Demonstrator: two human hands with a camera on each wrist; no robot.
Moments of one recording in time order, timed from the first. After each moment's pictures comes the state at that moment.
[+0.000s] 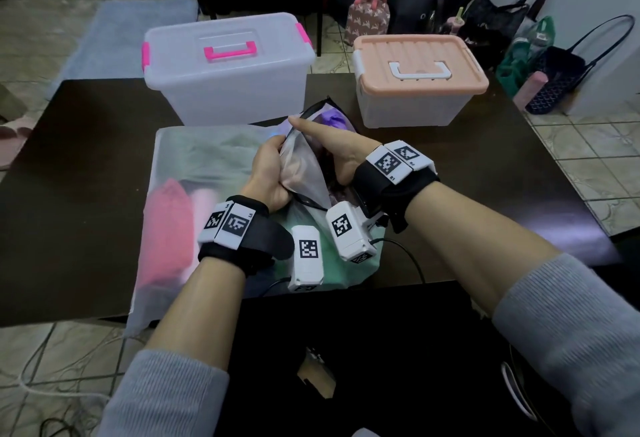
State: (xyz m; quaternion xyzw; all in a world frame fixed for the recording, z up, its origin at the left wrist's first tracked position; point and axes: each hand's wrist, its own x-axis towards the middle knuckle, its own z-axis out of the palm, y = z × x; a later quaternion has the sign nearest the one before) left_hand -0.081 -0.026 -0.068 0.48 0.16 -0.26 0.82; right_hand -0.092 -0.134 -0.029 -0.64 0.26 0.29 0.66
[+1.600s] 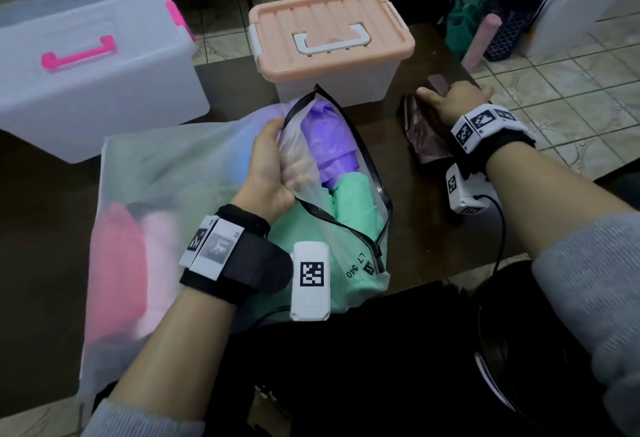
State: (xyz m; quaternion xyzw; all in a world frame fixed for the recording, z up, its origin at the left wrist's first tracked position) left_hand -0.093 -0.164 -0.076 0.46 0.12 -0.33 0.82; right_hand -0.101 -0.444 -0.096 -0.88 0.44 0.03 0.19
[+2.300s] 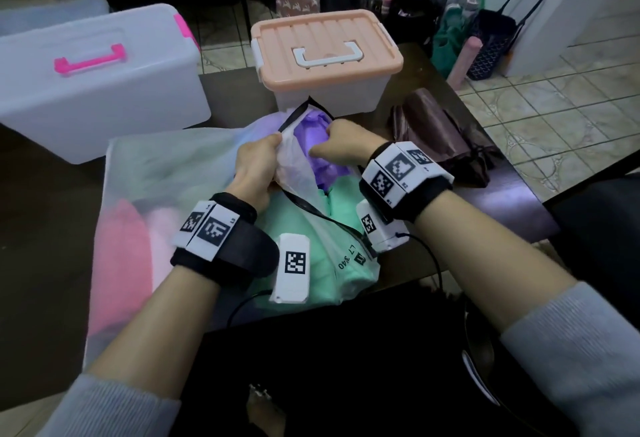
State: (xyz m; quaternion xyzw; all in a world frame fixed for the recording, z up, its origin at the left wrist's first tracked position) left_hand -0.084 -0.150 -0.072 0.68 0.12 -0.22 0.69; right_hand -0.112 -0.278 -0.045 -0.93 0.17 0.17 0.27
